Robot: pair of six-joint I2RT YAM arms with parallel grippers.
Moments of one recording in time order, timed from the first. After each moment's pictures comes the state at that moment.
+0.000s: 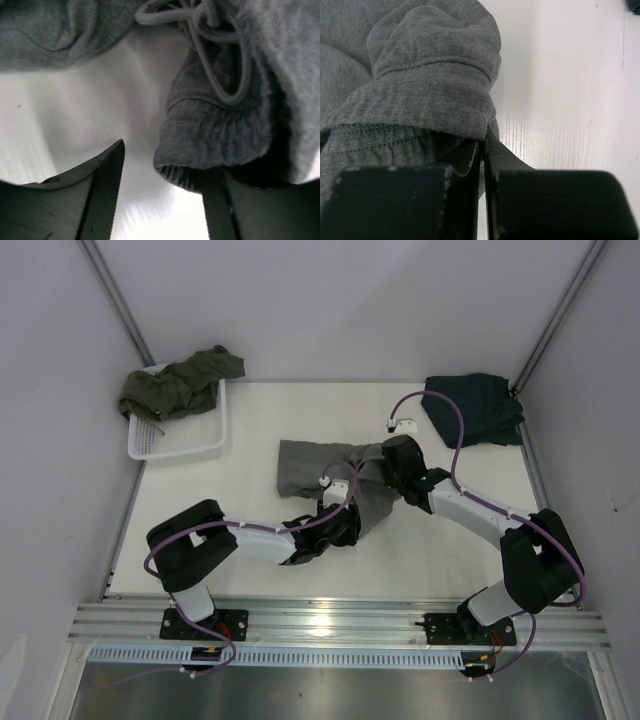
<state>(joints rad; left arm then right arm) -1.05 1.70 0.74 0.28 -0.40 -0.66 0.57 1.50 0.96 -0.17 0.43 0.28</state>
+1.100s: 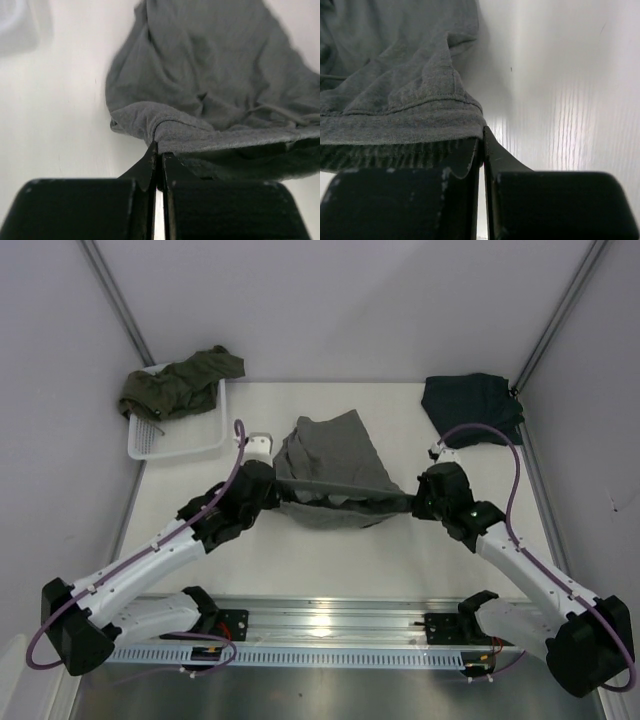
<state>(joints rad) -0.76 1.02 0.92 -0.48 -0.54 -0.42 0.46 1.03 0.76 -0.43 0.18 0.45</state>
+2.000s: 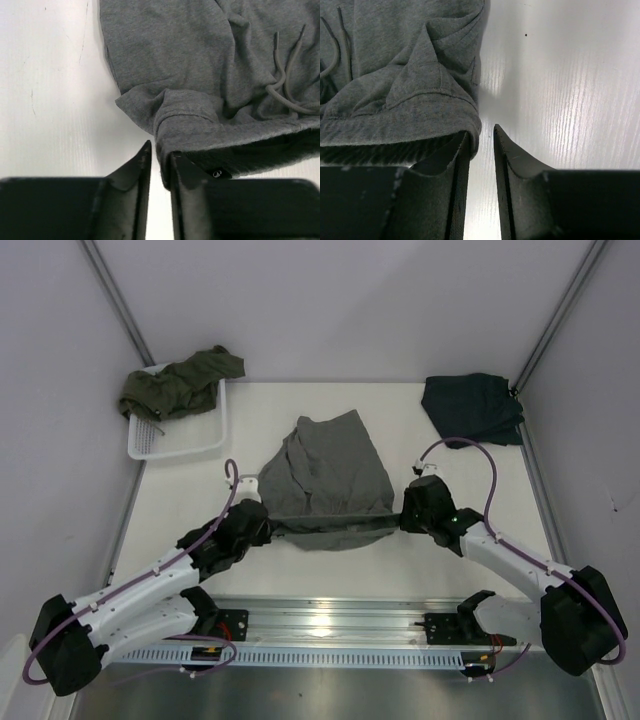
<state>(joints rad) -0.77 0.86 0.52 -0.44 -0.46 -0.60 0.54 1.15 0.60 -0.29 0.17 0.51</state>
